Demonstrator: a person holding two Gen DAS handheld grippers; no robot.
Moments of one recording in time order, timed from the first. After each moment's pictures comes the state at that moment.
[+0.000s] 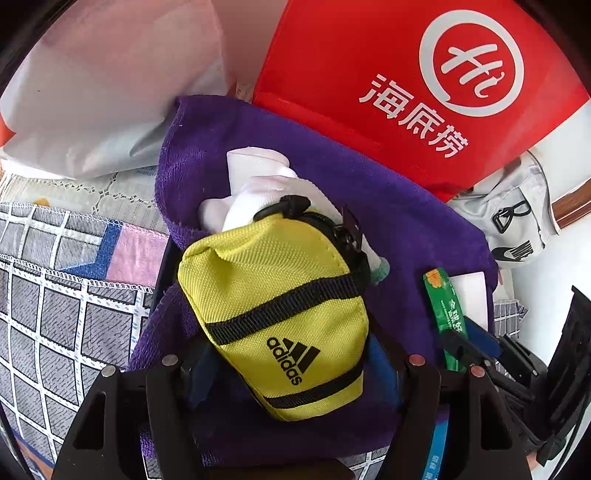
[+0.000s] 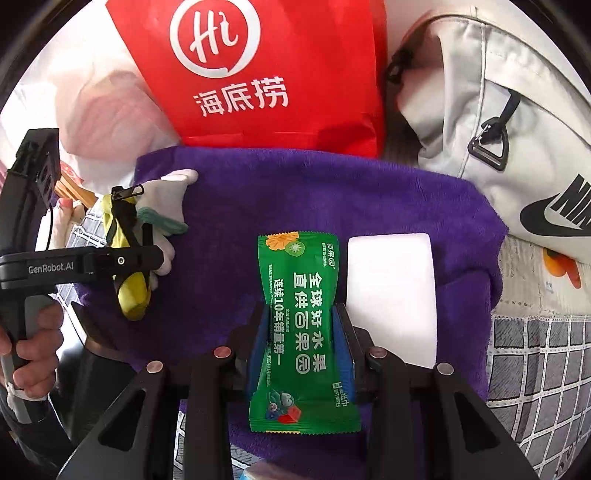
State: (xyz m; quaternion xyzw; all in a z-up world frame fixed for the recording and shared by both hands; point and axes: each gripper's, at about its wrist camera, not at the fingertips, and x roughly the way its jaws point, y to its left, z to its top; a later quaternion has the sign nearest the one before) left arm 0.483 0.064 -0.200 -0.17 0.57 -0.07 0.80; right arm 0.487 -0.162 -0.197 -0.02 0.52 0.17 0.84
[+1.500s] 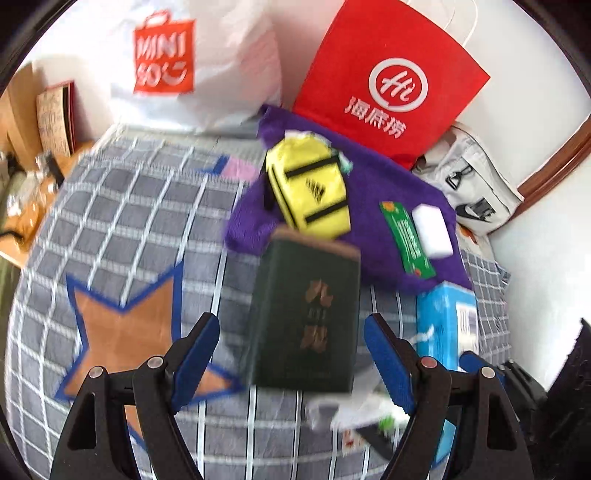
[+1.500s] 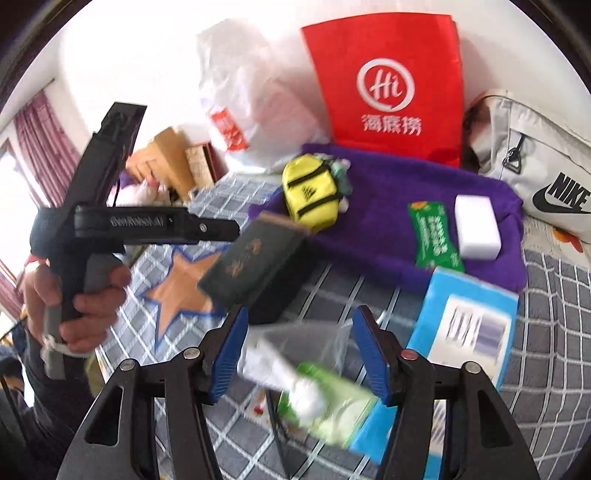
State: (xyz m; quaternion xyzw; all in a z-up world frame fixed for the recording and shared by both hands) left arm 0.314 0.096 -0.138 -0.17 0.53 -0.06 0.83; right arm 0.286 -0.127 -0.133 -0.02 0.45 0.29 0.84
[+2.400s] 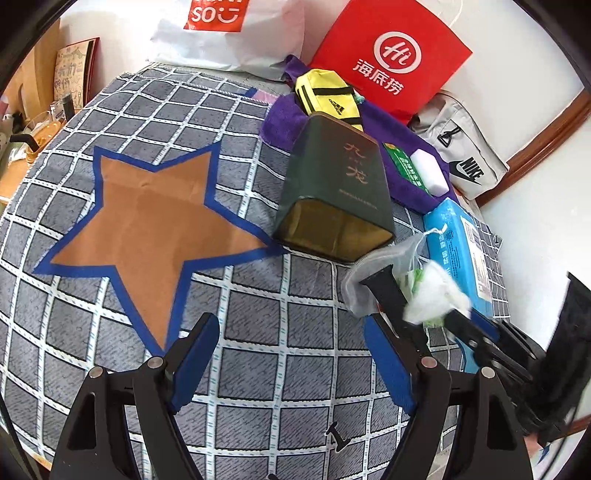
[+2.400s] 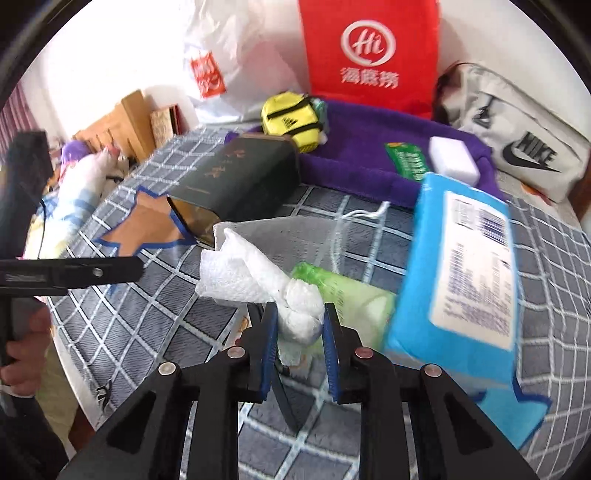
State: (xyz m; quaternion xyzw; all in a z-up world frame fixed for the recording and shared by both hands) left arm 0.216 0.108 -0.185 -0.18 0.53 -0.07 0.83; right arm 0.225 -0.122 -0.177 -0.06 0.46 0.20 0.86
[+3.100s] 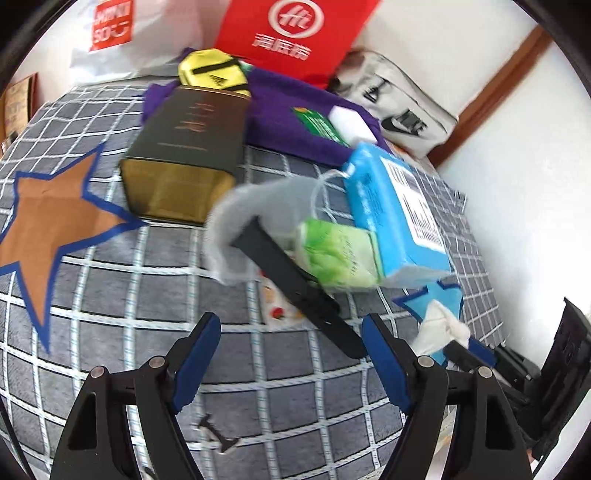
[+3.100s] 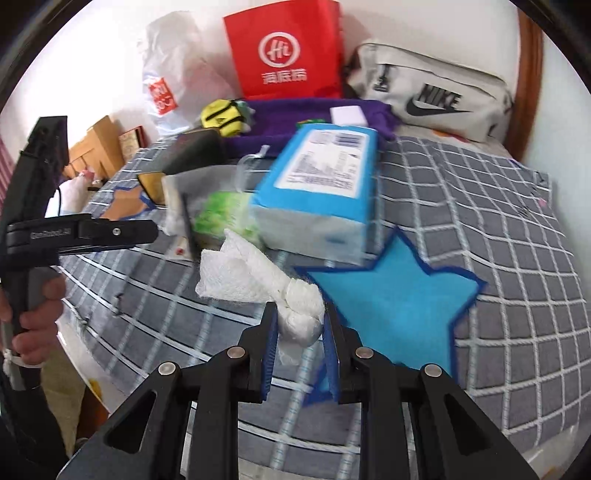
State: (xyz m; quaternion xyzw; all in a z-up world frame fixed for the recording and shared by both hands) left arm 0.201 0.007 -0.182 -0.13 0.51 -0.15 0.83; right arm 0.151 -0.228 -0.181 -0.02 0.46 0.13 0.88
